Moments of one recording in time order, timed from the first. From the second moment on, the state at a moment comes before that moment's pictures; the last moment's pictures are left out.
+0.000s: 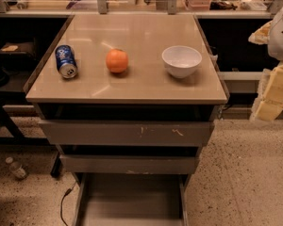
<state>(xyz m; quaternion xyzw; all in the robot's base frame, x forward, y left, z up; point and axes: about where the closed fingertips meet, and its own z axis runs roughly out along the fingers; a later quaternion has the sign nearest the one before) 0.438 -0.217 0.976 -0.60 0.78 -0.03 0.16</state>
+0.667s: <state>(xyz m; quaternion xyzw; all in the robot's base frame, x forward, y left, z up) 0.481 -0.165 0.996 -0.61 0.77 -0.05 0.16</state>
